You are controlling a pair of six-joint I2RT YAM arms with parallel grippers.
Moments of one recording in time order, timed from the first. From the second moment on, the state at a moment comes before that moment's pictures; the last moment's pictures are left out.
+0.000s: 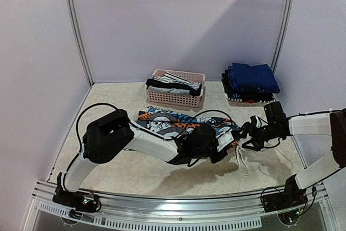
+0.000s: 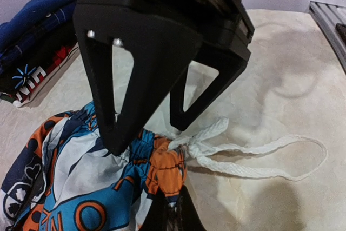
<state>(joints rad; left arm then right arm) -1.19 2.38 1.52 0.48 -0.03 0.23 0.20 1.41 0.58 -0.19 -0.58 0.73</state>
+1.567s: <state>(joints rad) -1.20 2.14 1.27 0.52 -0.03 0.10 0.21 1.48 0.63 -0.11 -0.63 0.73</state>
